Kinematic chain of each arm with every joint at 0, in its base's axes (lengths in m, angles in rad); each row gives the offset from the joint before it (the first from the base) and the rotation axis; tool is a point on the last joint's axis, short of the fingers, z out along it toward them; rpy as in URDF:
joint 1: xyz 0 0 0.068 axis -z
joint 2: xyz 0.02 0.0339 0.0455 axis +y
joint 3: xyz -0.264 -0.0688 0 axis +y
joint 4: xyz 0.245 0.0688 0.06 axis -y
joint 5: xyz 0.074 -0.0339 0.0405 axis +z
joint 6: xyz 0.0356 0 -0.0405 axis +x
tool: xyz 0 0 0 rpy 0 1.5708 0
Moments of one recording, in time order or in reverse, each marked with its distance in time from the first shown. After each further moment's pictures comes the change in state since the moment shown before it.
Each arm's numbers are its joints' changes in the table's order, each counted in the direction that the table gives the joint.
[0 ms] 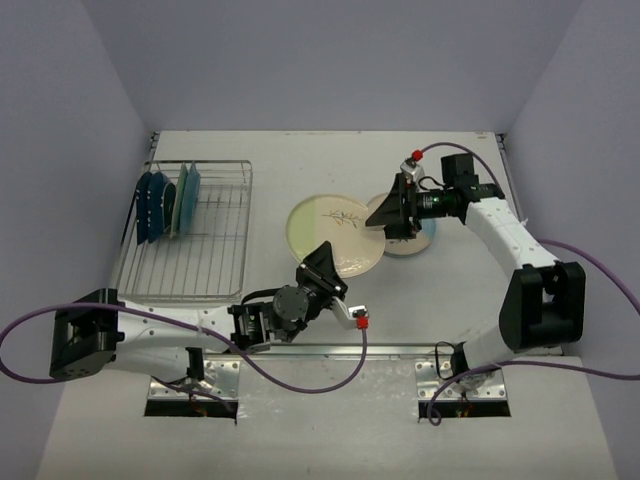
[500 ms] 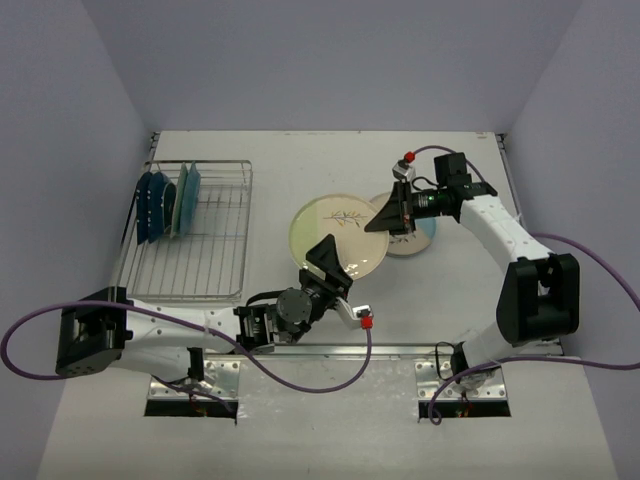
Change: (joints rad) left arm 0.015 0.046 -0.006 0.069 0.030 -0.001; right arm -0.042 0.048 -0.014 0.019 0.097 0.080
